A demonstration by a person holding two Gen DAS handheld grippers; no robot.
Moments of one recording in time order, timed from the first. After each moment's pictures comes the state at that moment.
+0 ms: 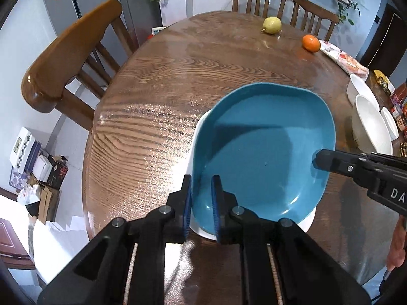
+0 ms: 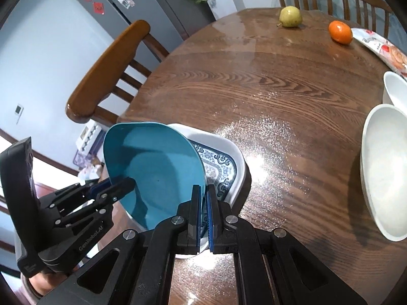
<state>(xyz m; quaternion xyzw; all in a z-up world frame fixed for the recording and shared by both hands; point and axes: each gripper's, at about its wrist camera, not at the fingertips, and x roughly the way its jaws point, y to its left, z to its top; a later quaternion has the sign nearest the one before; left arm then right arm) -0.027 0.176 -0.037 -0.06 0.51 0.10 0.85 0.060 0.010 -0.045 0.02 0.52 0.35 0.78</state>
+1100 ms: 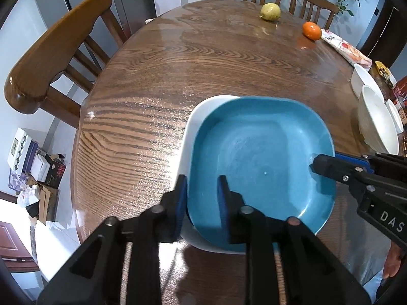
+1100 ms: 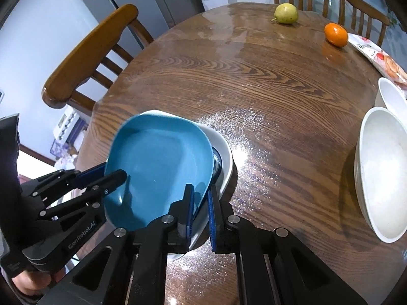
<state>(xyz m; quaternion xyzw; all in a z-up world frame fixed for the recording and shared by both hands) -0.016 0.173 -0.052 -0.05 0.53 0.09 0.84 0.061 0.023 -0.058 -0.04 0.53 0.30 0.79</state>
